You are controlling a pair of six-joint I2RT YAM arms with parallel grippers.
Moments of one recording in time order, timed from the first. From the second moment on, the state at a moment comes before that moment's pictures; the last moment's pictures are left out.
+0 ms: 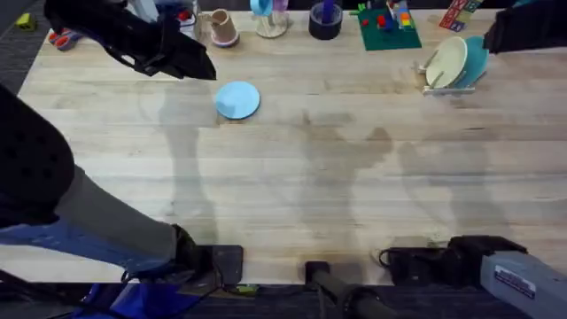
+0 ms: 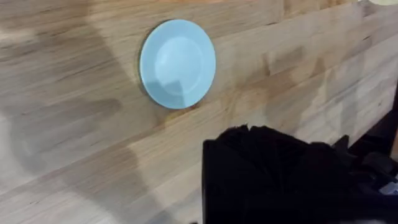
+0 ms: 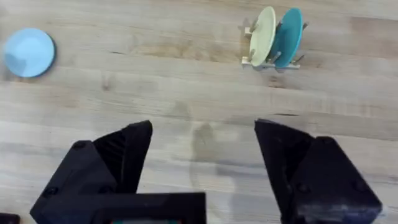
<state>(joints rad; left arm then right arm) 0.26 1.77 1.53 -1.28 0.70 0.34 -0.01 1.10 1.58 -1.34 -0.06 -0.06</state>
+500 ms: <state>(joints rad) 0.28 1.92 1.52 -1.19 0.79 0.34 -0.01 1.10 1.58 -1.34 -0.06 -0.06</state>
